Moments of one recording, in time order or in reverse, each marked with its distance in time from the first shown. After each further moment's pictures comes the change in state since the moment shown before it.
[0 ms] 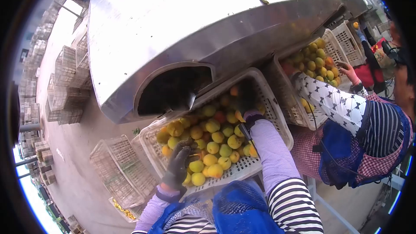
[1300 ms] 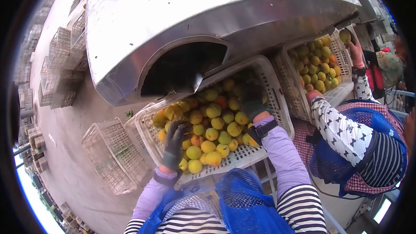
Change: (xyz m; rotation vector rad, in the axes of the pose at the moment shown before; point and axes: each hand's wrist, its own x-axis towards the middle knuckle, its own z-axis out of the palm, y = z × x) left_hand 0.038 -0.029 -0.032 0.249 0.127 0.254; right_hand -0.037 -0.021 -0.019 -0.439 -0.168 -0.147
